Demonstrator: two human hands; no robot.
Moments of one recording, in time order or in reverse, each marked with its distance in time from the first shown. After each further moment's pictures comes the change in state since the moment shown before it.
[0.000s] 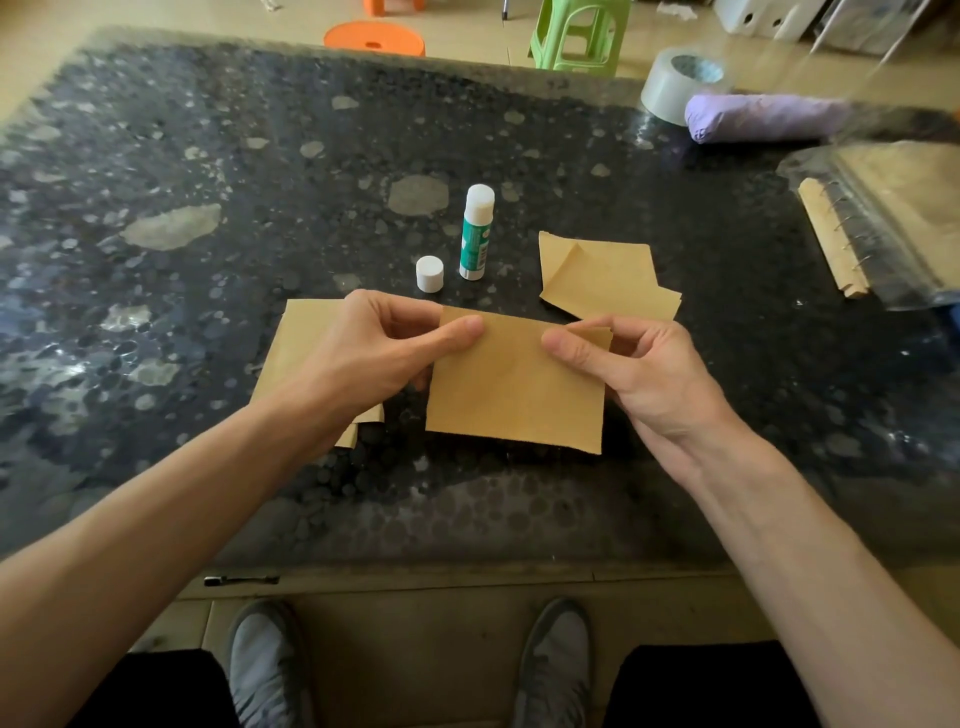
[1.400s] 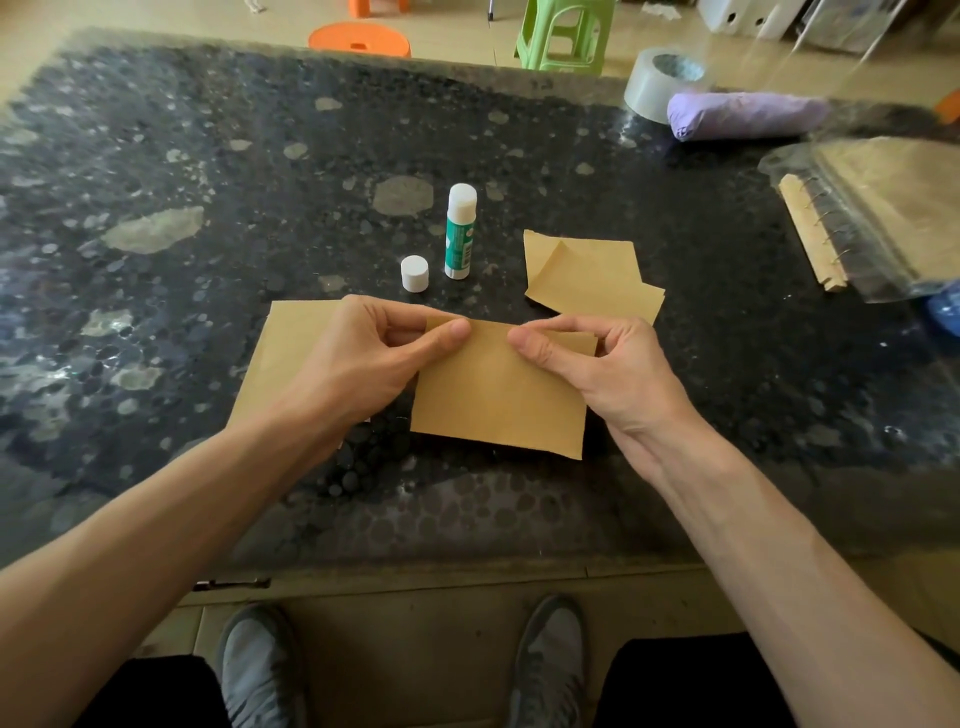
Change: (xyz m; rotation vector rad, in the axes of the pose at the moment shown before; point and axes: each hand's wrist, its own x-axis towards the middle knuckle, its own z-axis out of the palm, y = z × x) left_hand -0.005 0.002 0.014 -0.064 0.046 0.008; right_hand -0.003 0.000 0.012 -0.125 0.040 -0.032
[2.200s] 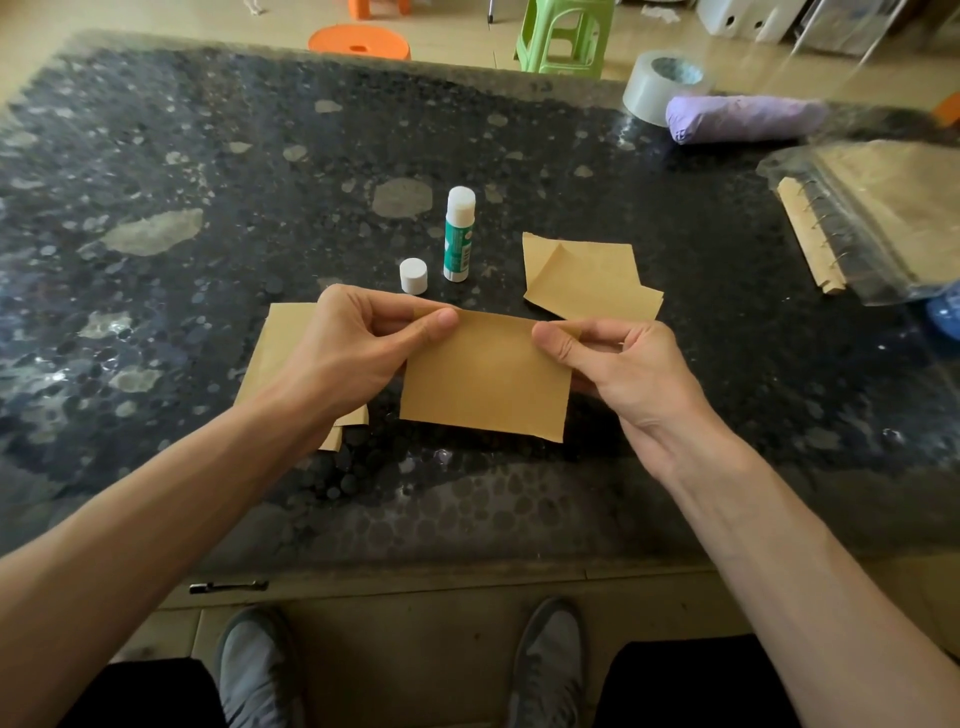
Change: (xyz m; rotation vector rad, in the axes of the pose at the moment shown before) left_hand 0.004 0.003 -0.007 0.017 0.059 0.027; right_hand 0.002 -0.002 -0.009 0.094 0.059 0.093
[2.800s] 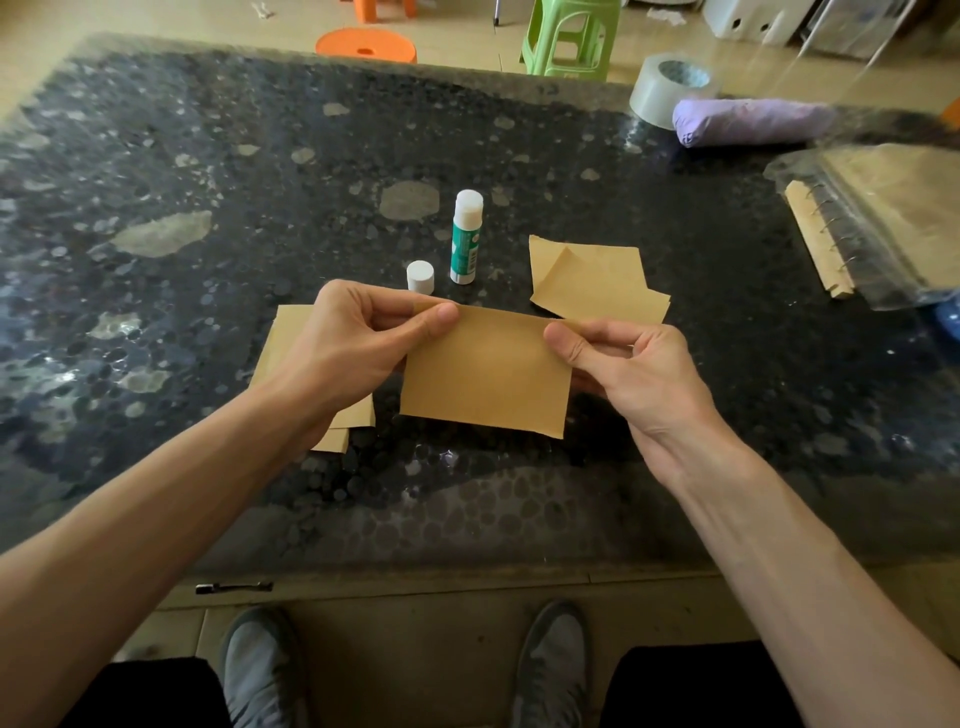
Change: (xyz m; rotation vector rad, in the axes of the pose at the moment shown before) left_hand 0.002 0.005 -0.006 -0.007 0.011 -0.003; right_hand 0.000 0.000 0.000 0.018 0.011 -0.012
